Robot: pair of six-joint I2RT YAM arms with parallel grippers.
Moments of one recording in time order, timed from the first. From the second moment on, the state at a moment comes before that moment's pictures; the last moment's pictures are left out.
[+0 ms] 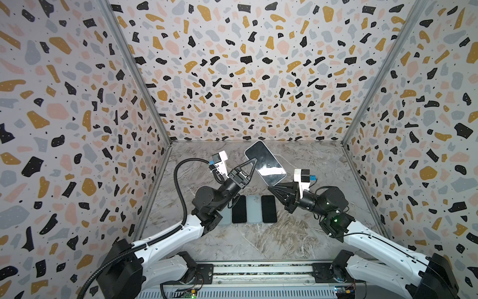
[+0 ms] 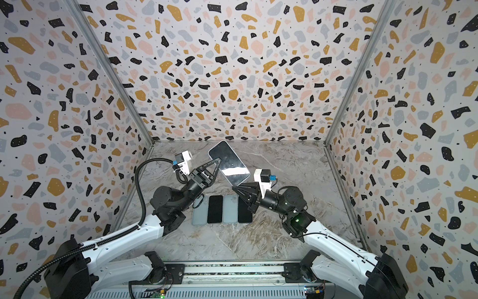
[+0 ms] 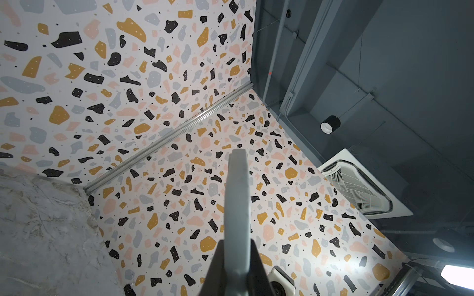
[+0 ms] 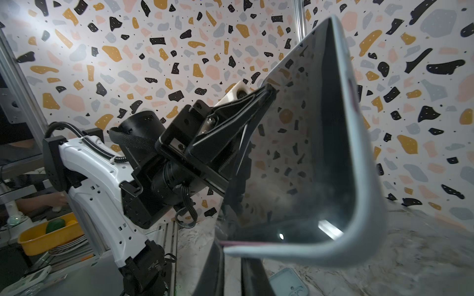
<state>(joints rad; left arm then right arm) -0.76 1.13 0.67 0.96 0.11 -1.17 0.75 0.97 0.60 0.59 -0.48 0.30</state>
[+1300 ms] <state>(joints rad) -0.79 1.24 0.70 0.97 0.37 -1.05 0.35 0.59 0.47 0.48 -0.70 0.78</state>
